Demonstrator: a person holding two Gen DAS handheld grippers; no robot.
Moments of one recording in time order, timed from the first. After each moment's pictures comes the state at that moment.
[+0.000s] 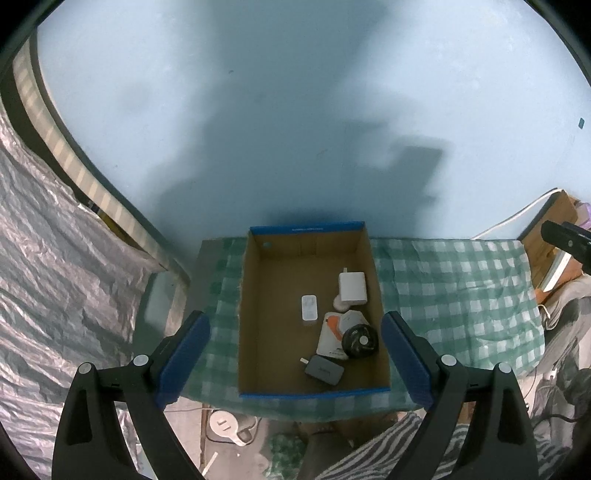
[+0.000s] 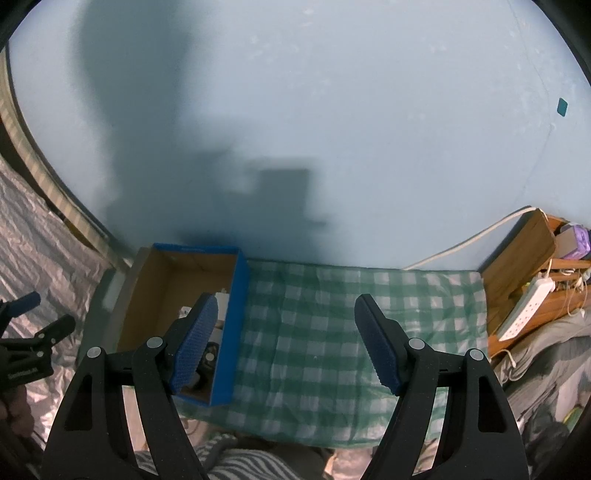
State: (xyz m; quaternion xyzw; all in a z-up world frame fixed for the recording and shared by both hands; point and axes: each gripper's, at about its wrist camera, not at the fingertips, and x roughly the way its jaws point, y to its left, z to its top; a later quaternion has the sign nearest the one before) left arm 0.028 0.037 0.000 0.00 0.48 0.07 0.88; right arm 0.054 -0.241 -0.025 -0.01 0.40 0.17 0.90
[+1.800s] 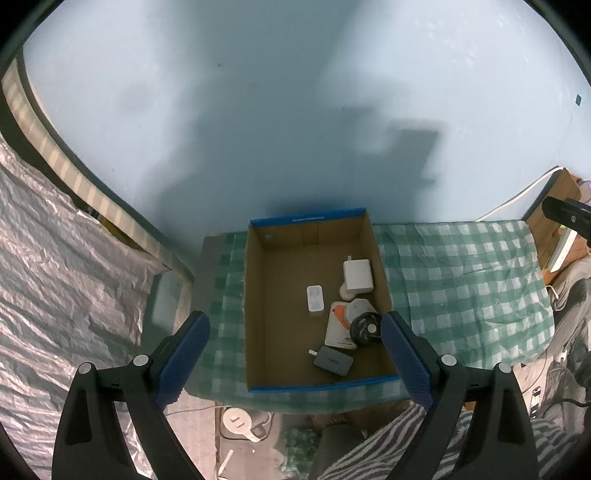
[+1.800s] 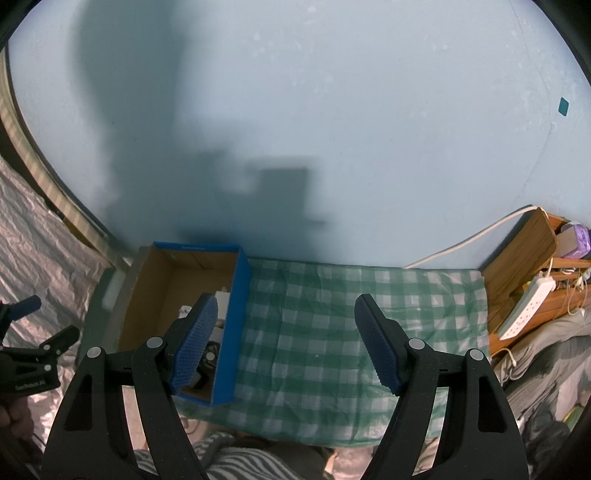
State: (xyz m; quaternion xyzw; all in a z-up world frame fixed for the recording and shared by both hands) left arm 0.025 0.038 -0.009 0.02 0.49 0.07 0.87; right arm 0.051 -0.242 -0.026 -0.01 0.40 0.16 0.90
